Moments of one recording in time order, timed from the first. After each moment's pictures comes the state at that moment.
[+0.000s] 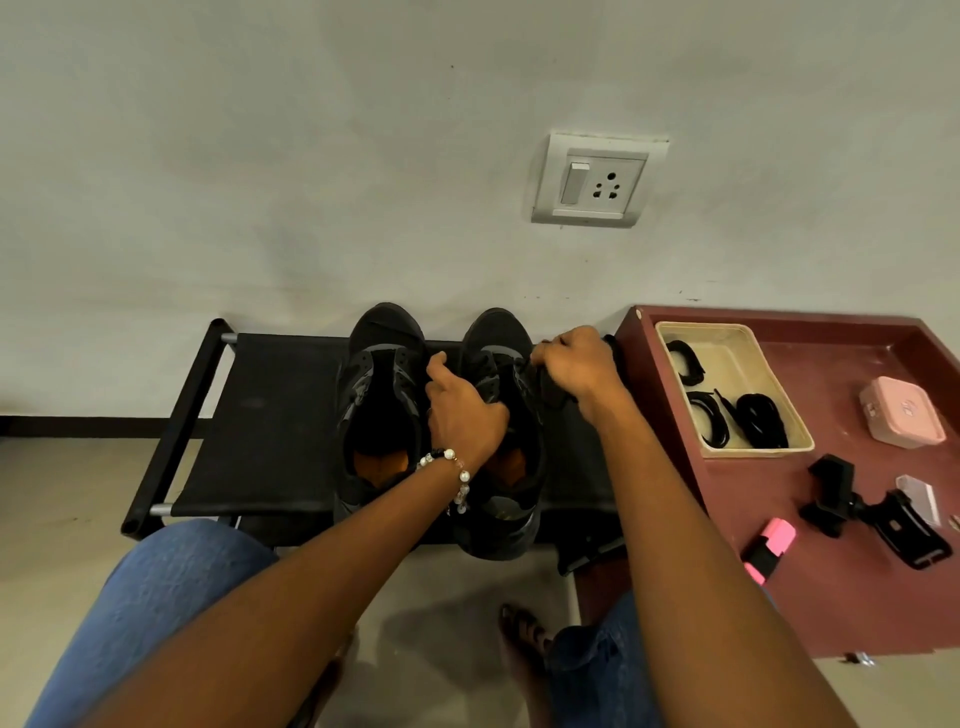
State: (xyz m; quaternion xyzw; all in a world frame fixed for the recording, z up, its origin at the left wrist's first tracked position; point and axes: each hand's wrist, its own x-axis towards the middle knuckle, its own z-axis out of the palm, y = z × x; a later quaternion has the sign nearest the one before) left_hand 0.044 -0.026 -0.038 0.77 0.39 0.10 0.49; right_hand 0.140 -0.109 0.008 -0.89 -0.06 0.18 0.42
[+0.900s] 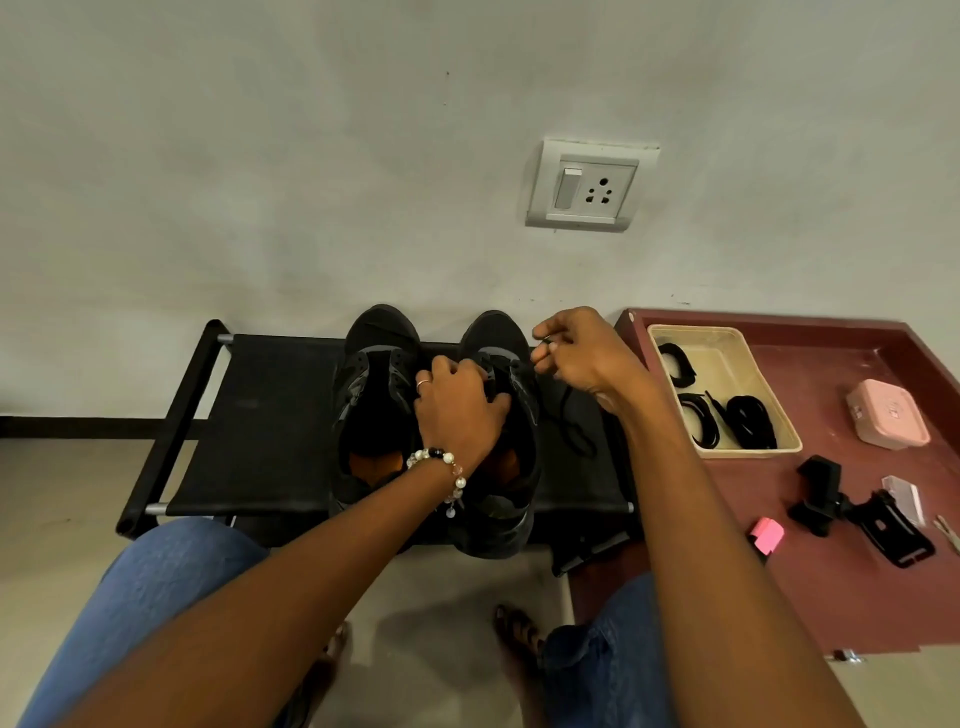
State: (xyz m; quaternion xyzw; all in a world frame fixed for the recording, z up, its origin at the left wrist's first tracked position) left_hand 0.041 -0.024 -0.026 0.89 0.33 0.08 0.30; right_hand 0.140 -0.123 0.039 -0.89 -0.15 0.22 0.38
